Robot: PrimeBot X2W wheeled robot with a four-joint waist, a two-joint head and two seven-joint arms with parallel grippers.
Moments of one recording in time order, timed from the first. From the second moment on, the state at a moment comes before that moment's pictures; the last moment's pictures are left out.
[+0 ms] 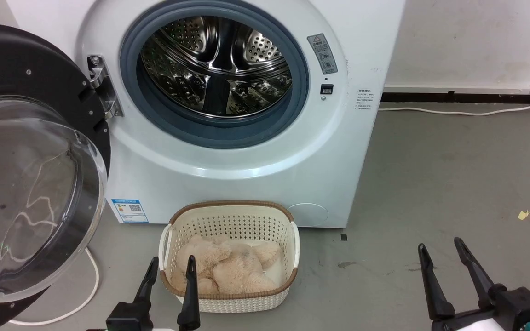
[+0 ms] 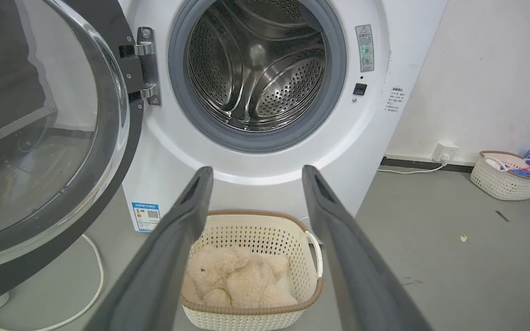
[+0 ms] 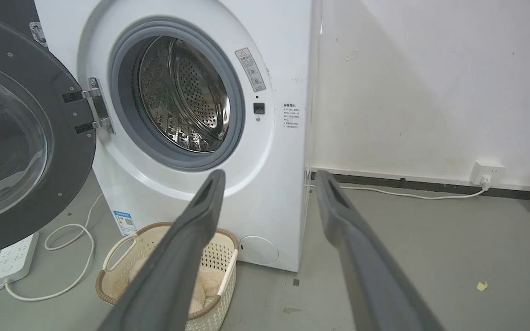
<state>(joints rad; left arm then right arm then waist) 0.08 0.13 -0.25 0.06 -0.27 0.16 -0.26 0.08 -0.05 -0.02 0.03 0.08 0.13 -0.26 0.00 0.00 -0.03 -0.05</state>
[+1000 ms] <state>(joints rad) 0.08 0.11 -0.20 0.06 -0.23 0.14 -0.23 0.08 -0.05 -0.01 0.04 0.08 0.13 -0.23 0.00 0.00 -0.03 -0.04</state>
